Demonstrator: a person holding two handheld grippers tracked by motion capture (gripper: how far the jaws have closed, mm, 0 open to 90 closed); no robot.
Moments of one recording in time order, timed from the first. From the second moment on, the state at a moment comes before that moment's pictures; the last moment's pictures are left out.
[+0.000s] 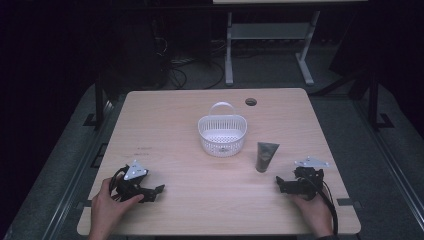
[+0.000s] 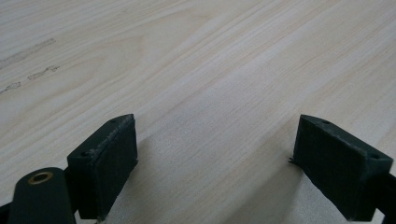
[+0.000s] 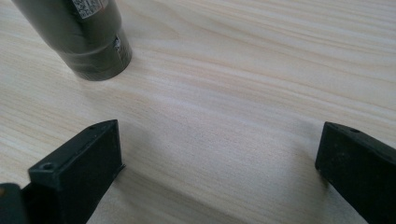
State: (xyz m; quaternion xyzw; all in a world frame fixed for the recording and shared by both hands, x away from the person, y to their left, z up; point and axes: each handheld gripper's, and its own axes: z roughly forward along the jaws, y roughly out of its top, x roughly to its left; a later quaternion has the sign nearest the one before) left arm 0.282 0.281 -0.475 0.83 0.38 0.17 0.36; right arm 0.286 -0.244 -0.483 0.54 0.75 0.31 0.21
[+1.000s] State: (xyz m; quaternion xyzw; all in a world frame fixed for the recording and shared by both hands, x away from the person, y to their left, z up) left arm 0.283 0.281 -0.475 0.83 0.38 0.17 0.36; right arm 0.271 -0.255 -0.438 0.49 0.77 0.37 0.16
